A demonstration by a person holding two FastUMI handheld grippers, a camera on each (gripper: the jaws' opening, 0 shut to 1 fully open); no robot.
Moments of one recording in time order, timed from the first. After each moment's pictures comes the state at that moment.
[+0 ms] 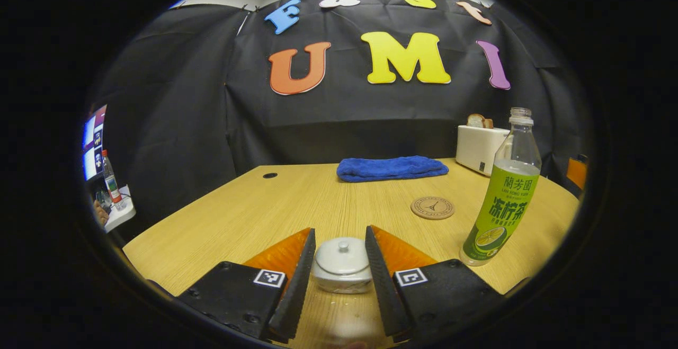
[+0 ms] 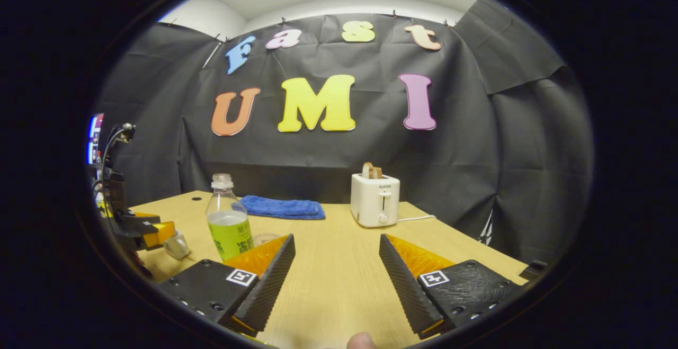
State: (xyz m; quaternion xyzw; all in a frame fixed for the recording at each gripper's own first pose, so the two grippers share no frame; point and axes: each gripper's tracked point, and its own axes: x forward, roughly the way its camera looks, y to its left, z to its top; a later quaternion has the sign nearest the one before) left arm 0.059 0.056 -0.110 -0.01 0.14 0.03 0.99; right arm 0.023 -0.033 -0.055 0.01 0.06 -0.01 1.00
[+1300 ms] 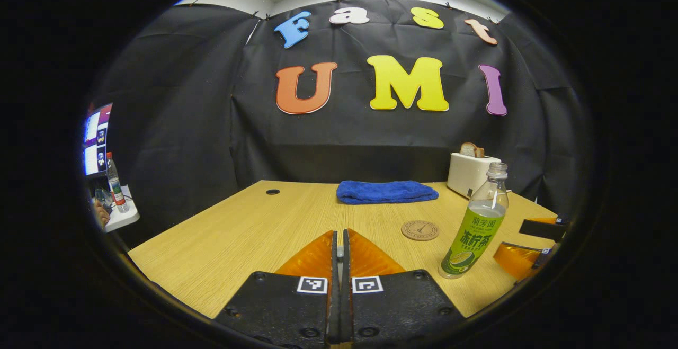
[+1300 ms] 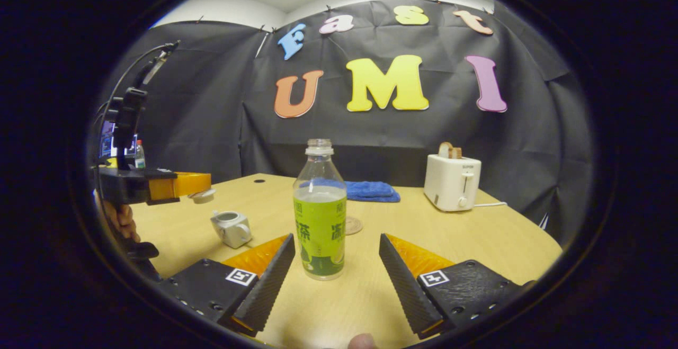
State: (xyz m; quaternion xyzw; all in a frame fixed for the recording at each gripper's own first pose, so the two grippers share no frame) left arm 0.019 0.073 -0.050 -0.03 0.09 0.03 0.99; right arm 0.029 0.093 -0.099 0.01 0.12 0.17 0.98
